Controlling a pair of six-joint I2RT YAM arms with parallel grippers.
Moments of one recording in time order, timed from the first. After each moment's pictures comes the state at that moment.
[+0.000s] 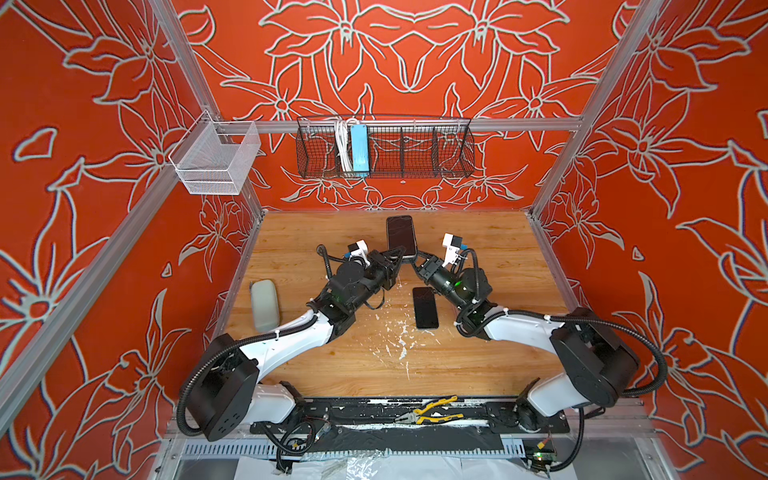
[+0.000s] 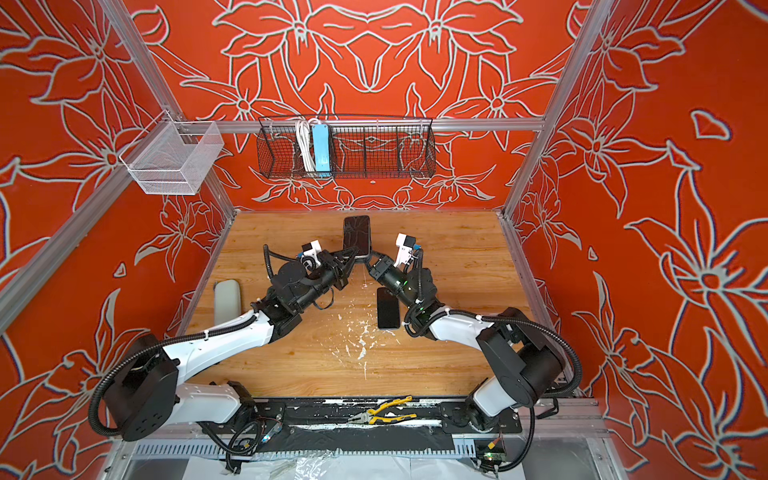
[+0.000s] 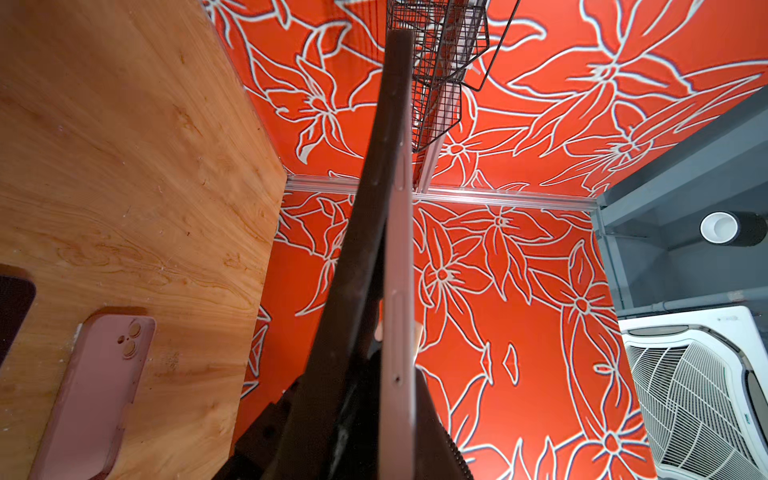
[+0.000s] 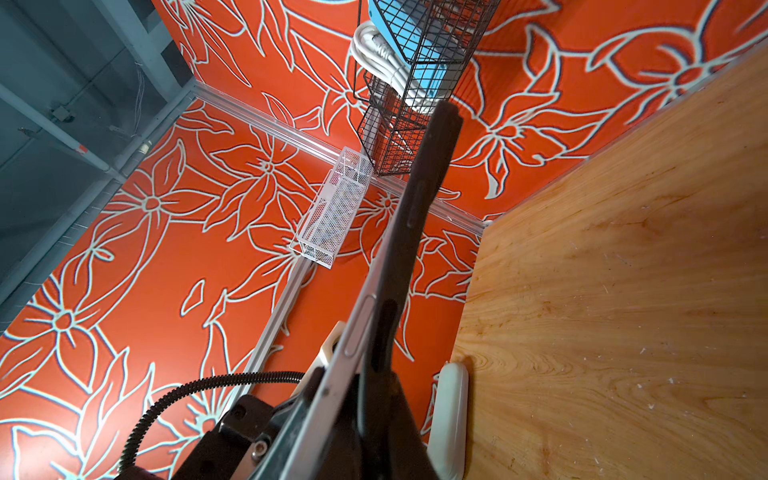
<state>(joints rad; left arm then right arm) -0.63 1.33 0.74 0.64 0.03 -1.63 0.67 1.52 0.66 1.07 -0.14 1.22</state>
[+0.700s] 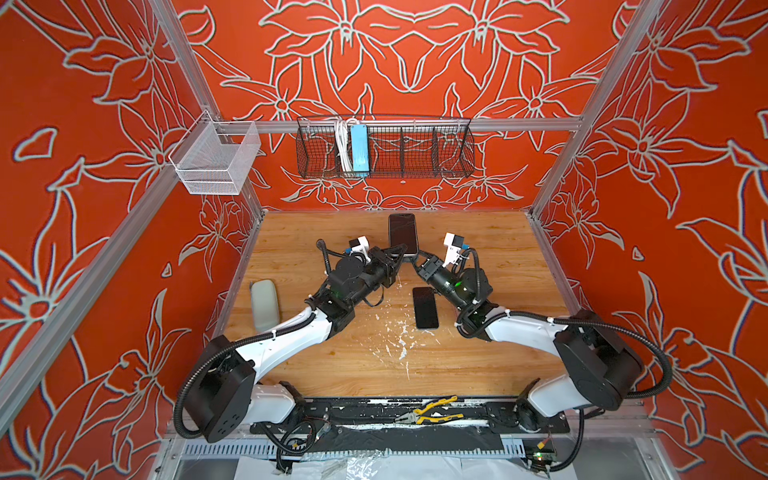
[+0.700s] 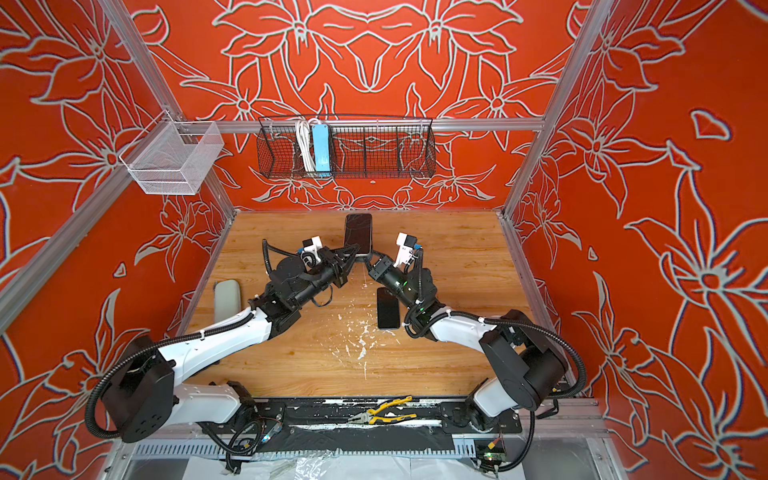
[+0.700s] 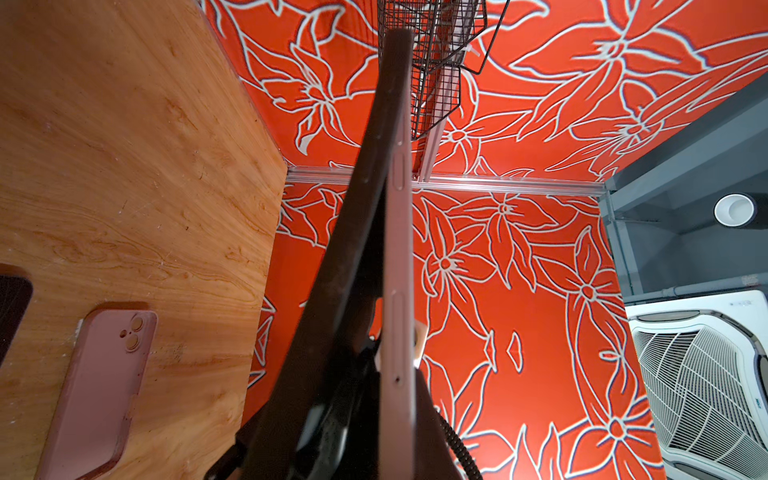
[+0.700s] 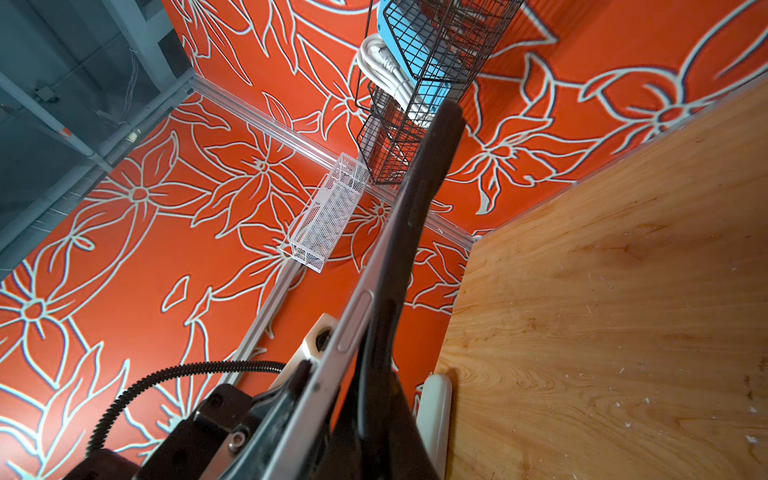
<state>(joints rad) -0.62 1.32 0.78 0.57 0.10 -1.60 0.68 1.50 0.66 1.05 -0.10 1.13</state>
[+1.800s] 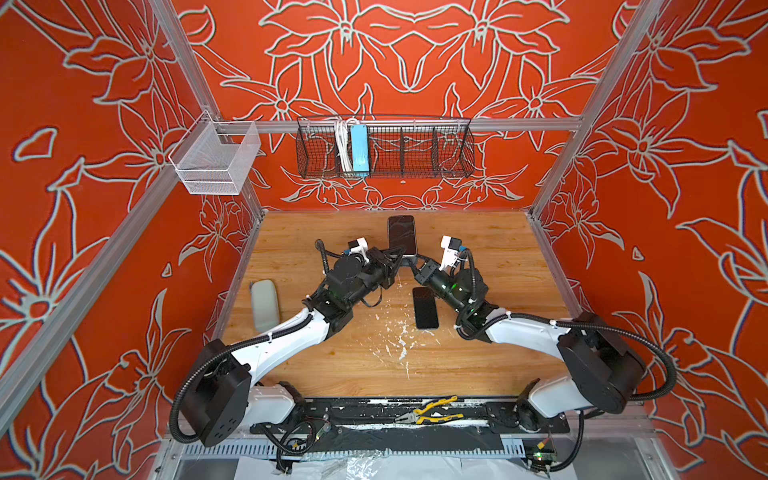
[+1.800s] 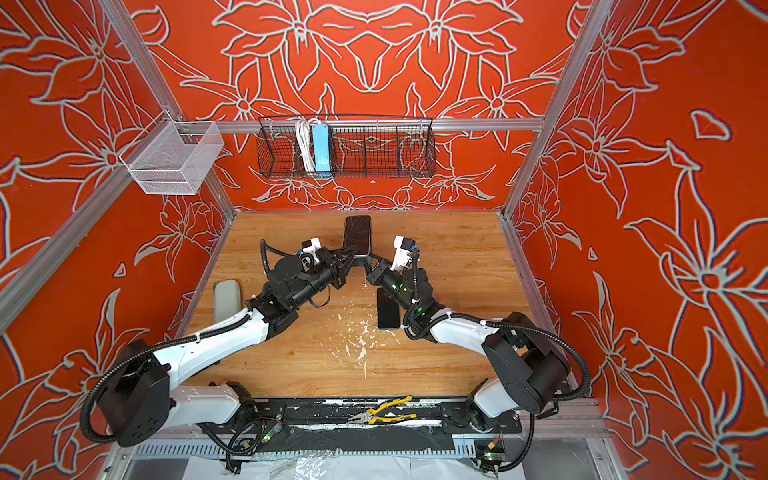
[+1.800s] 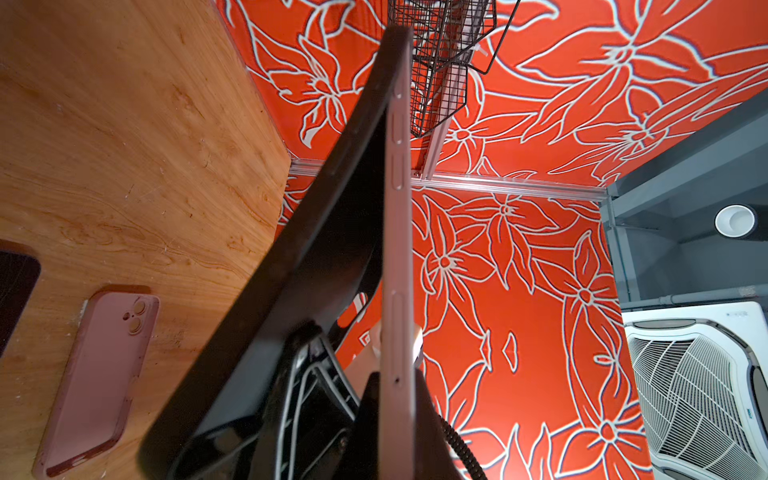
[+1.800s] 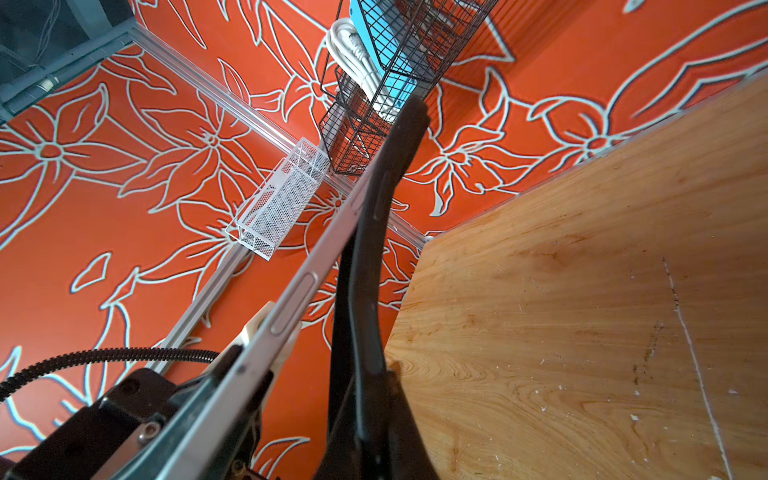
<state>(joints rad) -0.61 1.29 0.77 0.54 0.12 -1.64 0.69 1.48 0.66 0.92 -0.03 0.98</state>
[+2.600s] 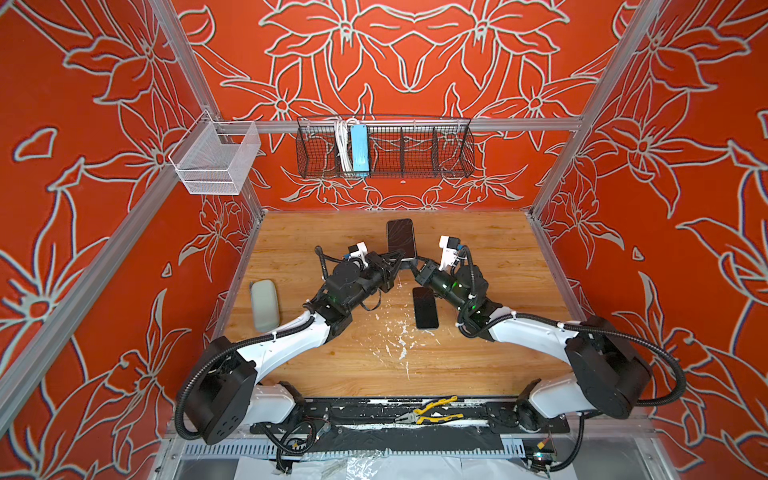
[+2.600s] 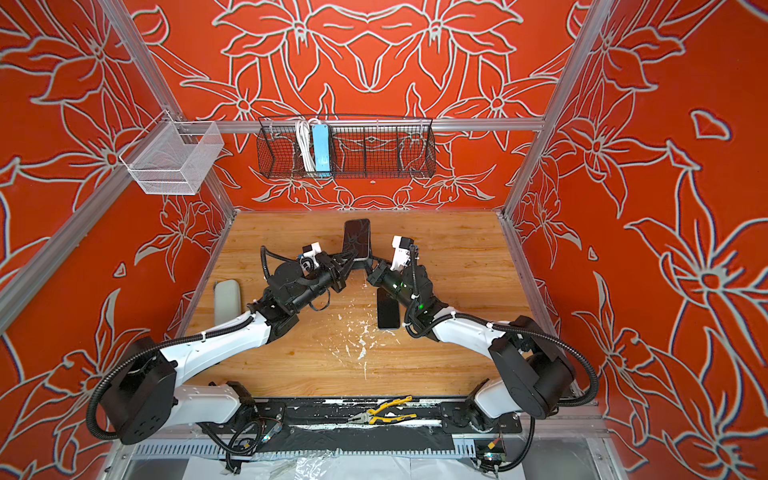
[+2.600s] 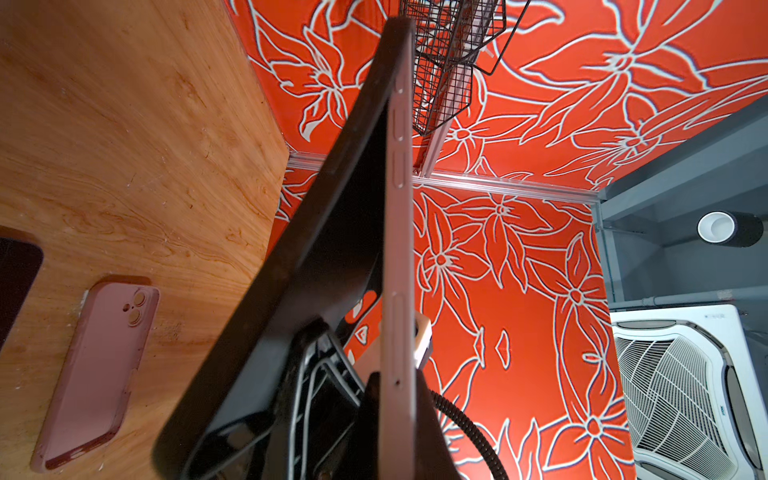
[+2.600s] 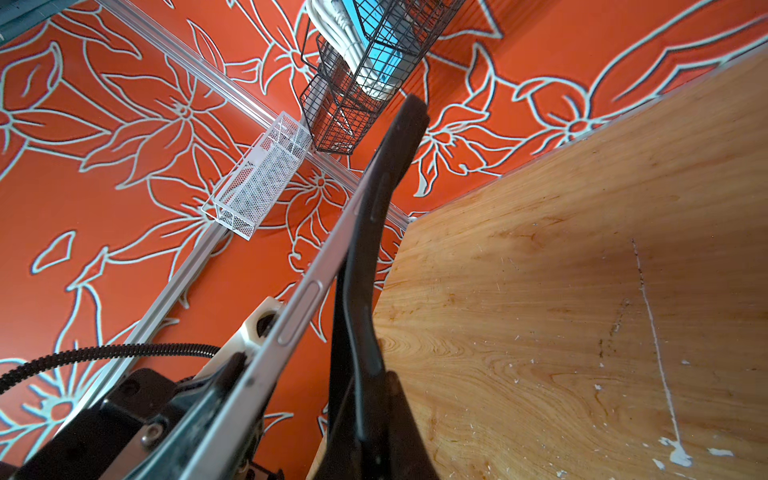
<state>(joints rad) -0.61 1.31 0.72 0.64 0.14 -1.68 0.67 1.45 0.69 0.78 -0.06 0.94</state>
